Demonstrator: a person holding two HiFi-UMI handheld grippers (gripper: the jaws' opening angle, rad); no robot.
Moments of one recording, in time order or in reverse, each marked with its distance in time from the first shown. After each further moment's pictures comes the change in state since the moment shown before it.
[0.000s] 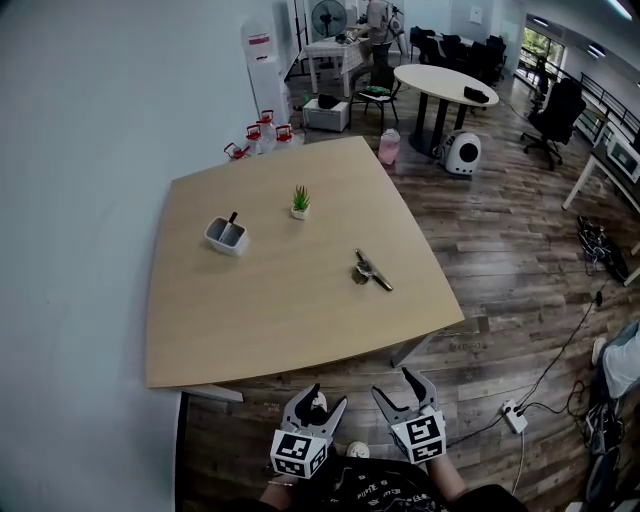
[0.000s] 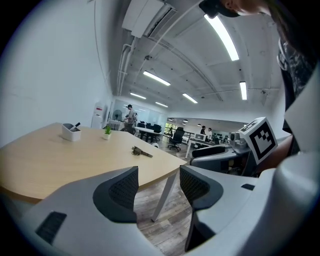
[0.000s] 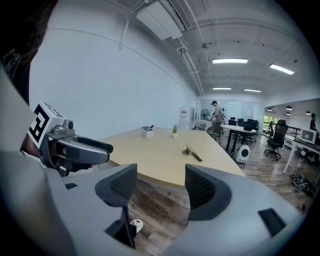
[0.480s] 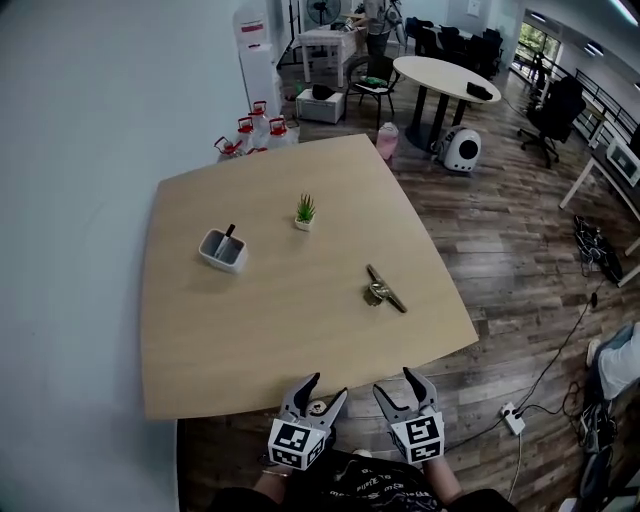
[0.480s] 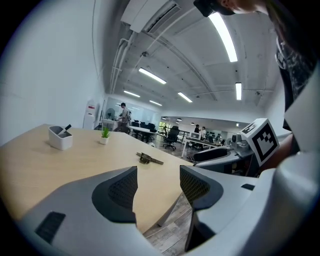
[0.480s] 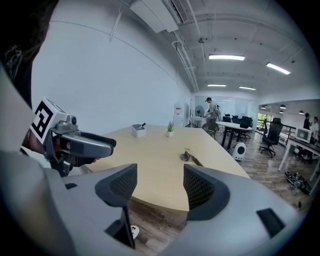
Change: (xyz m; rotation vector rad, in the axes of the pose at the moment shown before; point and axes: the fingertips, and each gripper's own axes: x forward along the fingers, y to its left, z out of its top) left arm 0.066 0.095 0.040 0.036 0.016 -0.084; right arm 0.098 -0.015 0.033 0.031 0.046 -0.071
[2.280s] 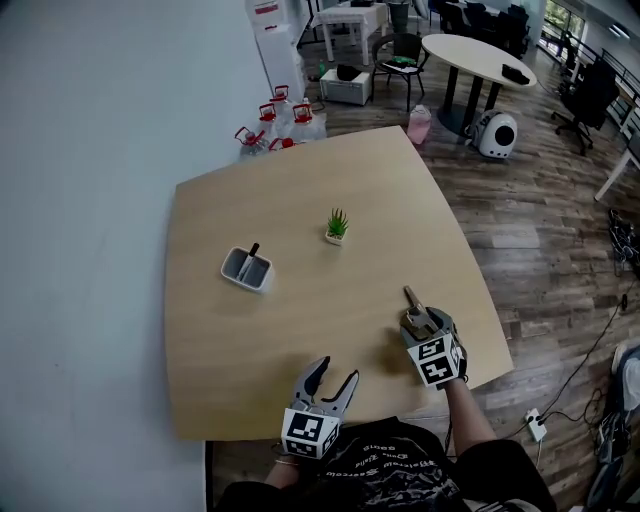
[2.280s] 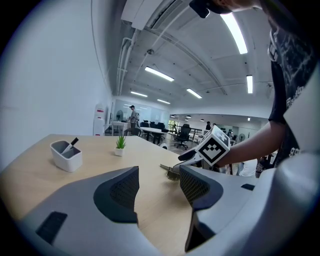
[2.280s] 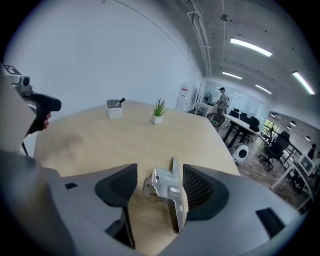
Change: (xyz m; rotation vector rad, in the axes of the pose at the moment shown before) left arm 0.066 0.114 0.068 0.020 0.022 0.115; right arm 0.222 -0.113 0.048 -0.174 0.269 -0.008
